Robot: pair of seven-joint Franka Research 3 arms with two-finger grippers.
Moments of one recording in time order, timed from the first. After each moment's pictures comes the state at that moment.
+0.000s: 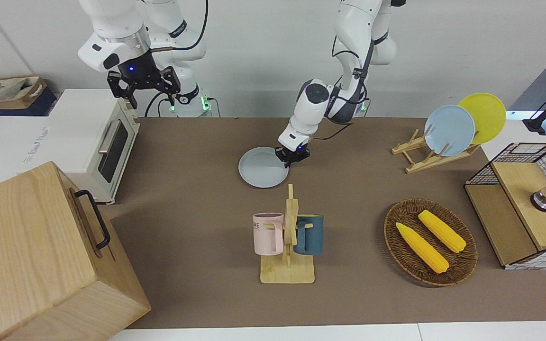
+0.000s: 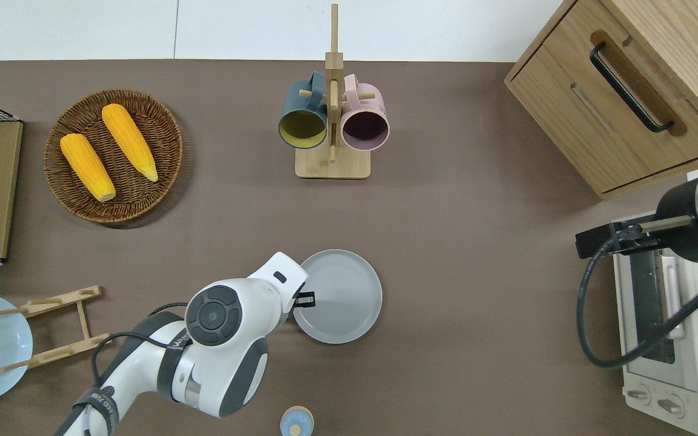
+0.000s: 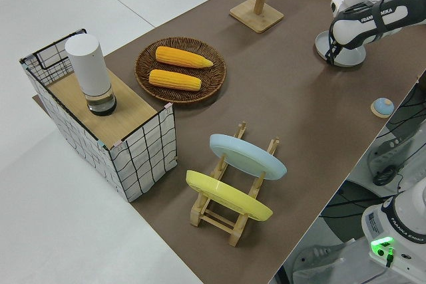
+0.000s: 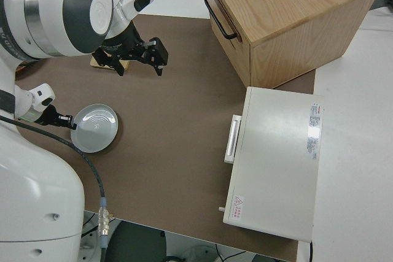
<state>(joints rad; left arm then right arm) -0.33 0.16 -0.35 -2.29 -0.19 2.55 -0.56 0.03 0.00 0.09 -1.47 0.00 1.39 0.03</state>
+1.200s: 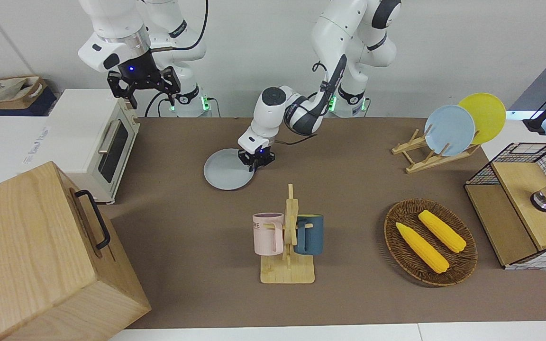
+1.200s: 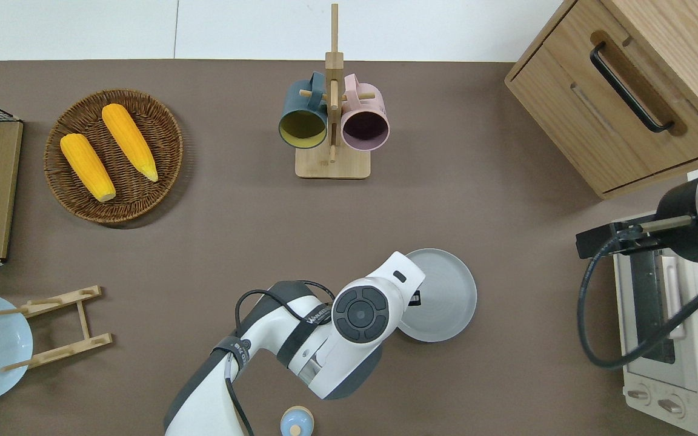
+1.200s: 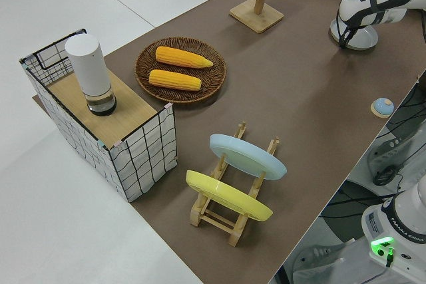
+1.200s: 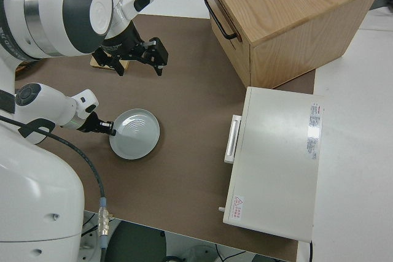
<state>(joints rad) -0.47 0.37 -0.35 -2.02 -0.03 2.55 -0.78 0.03 0.00 0.09 -1.47 0.00 1.39 0.03</state>
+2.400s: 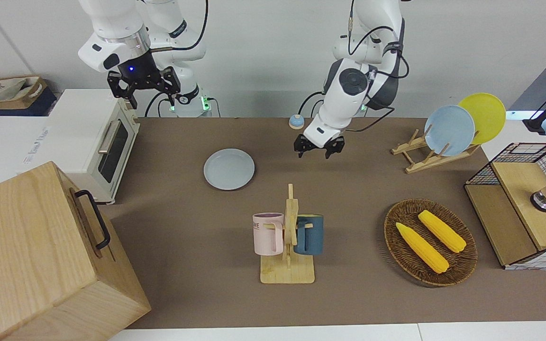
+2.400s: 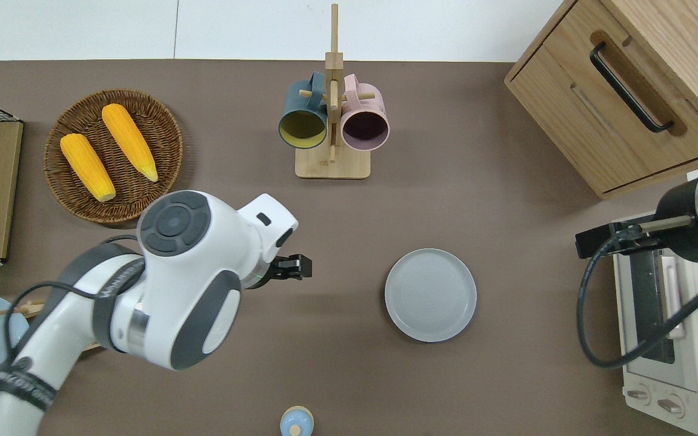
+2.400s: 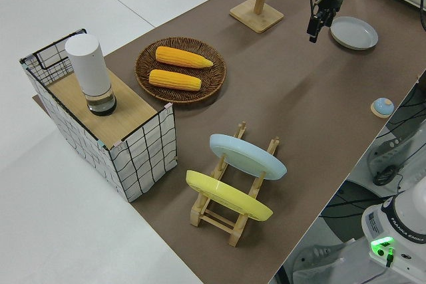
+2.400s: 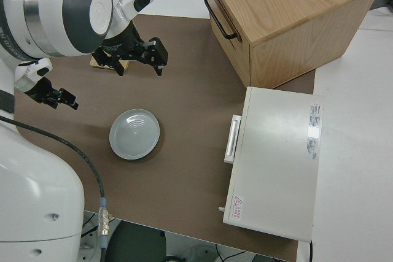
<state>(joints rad) -0.11 0.07 -0.33 -1.99 -0.16 1.99 -0.35 0.03 0.00 0.09 -1.47 0.00 1.39 0.03</state>
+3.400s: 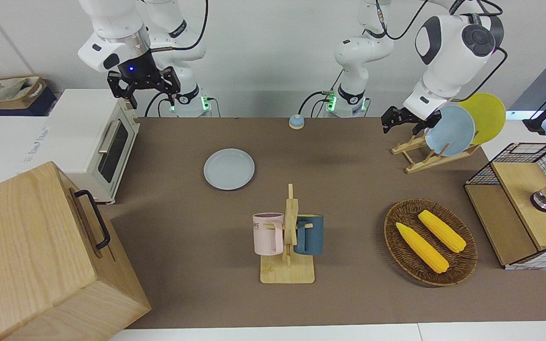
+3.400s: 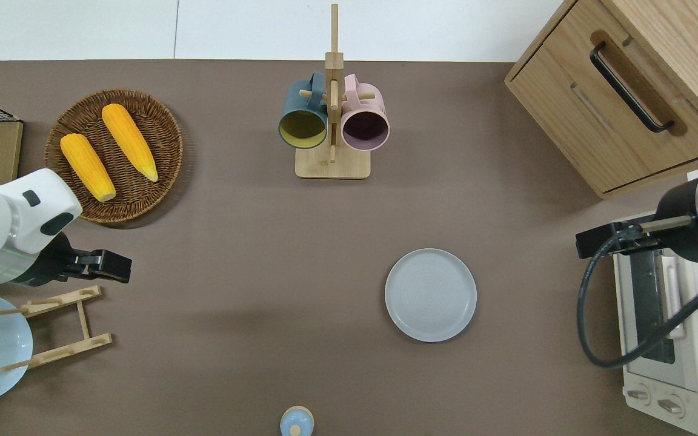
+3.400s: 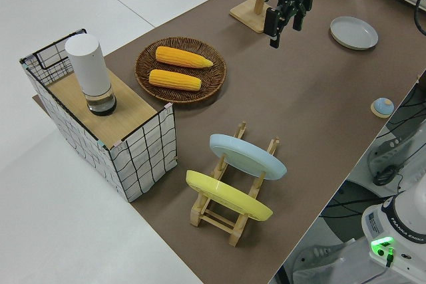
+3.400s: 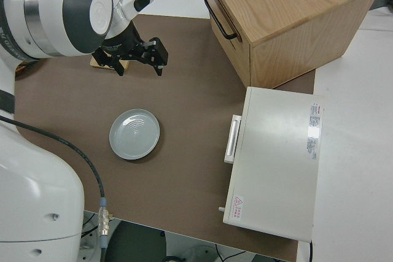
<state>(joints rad) 0.28 -0.08 -0.30 -1.85 -0.06 1.61 0.07 0.03 0.00 0.09 -1.47 0.00 1.39 0.03</state>
